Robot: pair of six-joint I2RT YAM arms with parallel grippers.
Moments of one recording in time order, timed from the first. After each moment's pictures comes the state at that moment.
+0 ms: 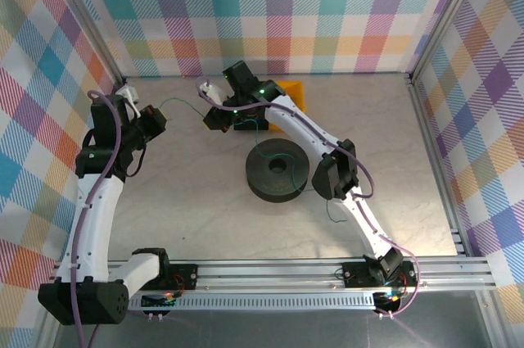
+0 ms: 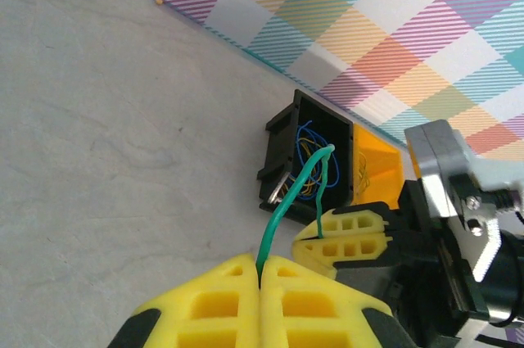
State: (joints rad) left arm 0.03 1.05 1.20 -0.66 0.21 -0.54; right arm 0.75 2.44 2.56 -0.91 -0.61 -0.22
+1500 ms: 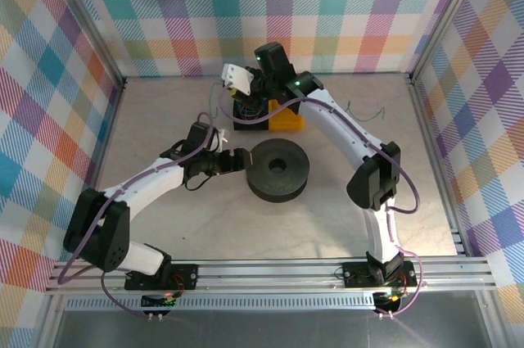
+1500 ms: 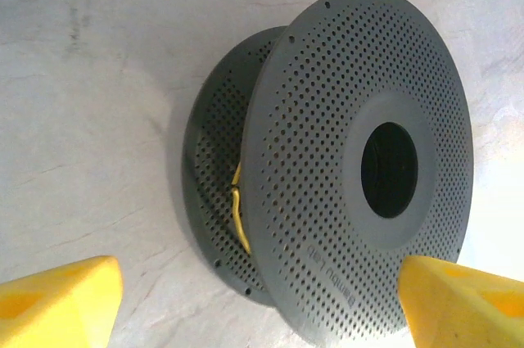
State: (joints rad) left arm -0.44 1.45 0.87 -0.28 0.36 -0.57; right arm 0.67 2.03 2.12 -0.67 -0.29 -0.73
